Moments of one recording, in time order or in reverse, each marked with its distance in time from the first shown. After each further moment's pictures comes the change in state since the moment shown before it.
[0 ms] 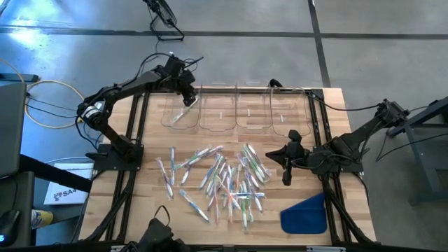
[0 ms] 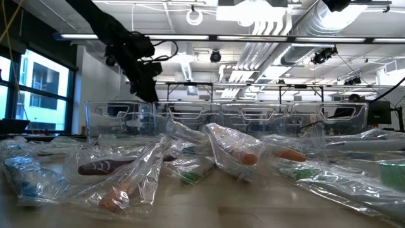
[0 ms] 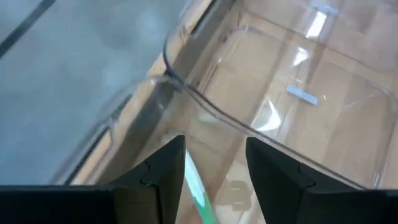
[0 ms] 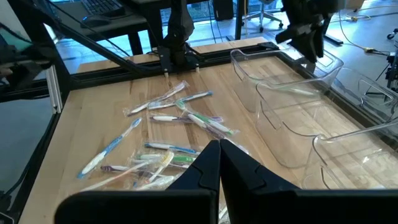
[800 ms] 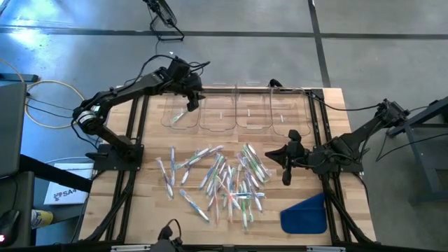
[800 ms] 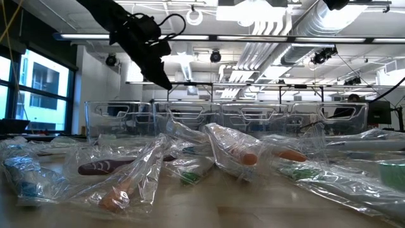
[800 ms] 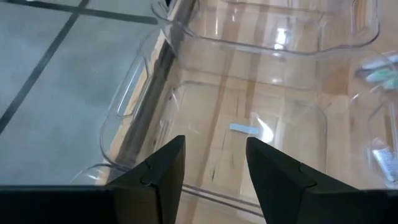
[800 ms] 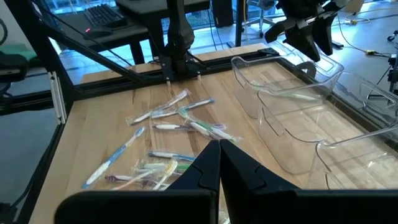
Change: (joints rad) left arm -0.134 -0.074 0.026 0.025 0.047 0.088; right arm 0.000 0.000 0.000 0.039 0.008 -0.001
